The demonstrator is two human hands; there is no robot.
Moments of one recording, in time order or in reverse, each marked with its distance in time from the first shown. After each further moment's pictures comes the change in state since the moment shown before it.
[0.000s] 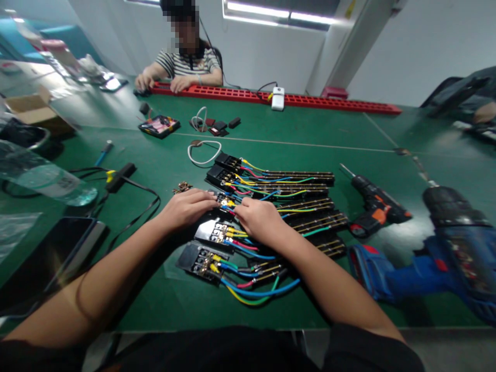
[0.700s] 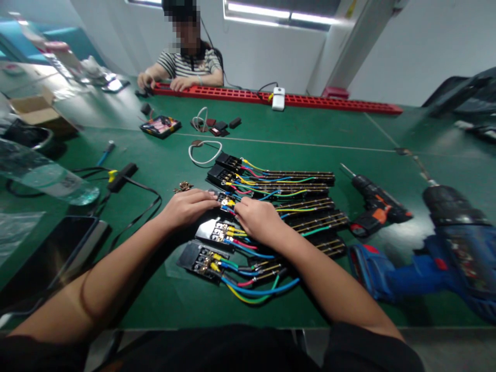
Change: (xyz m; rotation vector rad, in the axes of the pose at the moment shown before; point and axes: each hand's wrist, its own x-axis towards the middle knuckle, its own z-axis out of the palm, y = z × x) left_hand -0.003 -0.003 0.003 0.010 0.013 0.021; right_hand 0.002 -0.001 0.003 -0.020 0.013 -0.012
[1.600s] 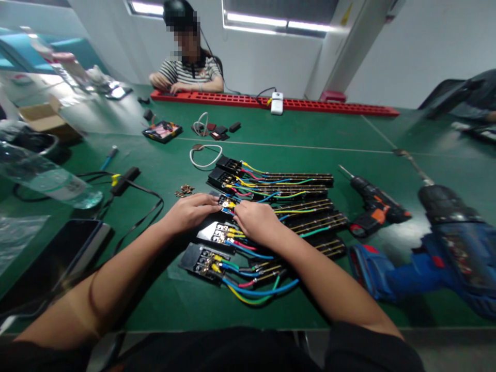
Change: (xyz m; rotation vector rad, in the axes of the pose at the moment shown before) left_hand 0.006 0.009 0.000 0.050 0.060 0.062; right_hand 0.003 -0.004 0.002 -0.066 -0.037 0.023
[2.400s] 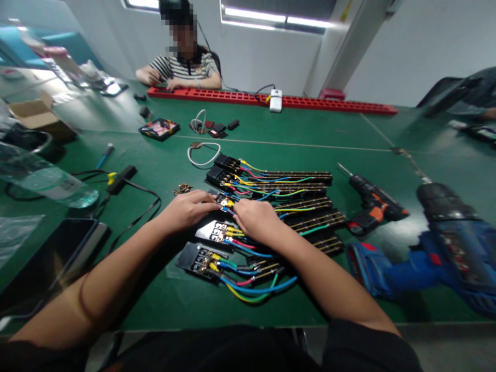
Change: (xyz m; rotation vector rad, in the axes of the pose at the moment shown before) left_hand 0.006 0.001 -0.009 0.024 -0.127 -0.028; right_hand 0.000 -0.001 -0.006 -0.027 -0.041 0.041
